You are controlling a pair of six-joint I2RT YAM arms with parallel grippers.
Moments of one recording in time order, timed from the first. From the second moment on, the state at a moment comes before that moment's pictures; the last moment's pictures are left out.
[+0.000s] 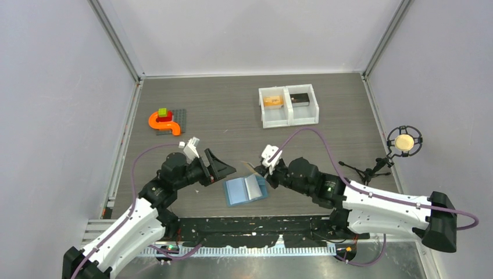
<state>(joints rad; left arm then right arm) -0.56 0.62 0.38 -0.14 0.37 -1.05 1.11 0.92 0.60 0.03 0.12 -0.02</state>
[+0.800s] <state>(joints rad) -0.56 0.63 0.32 -0.01 0.40 -1.28 1.49 1.18 0.73 0.07 0.51 -0.31</state>
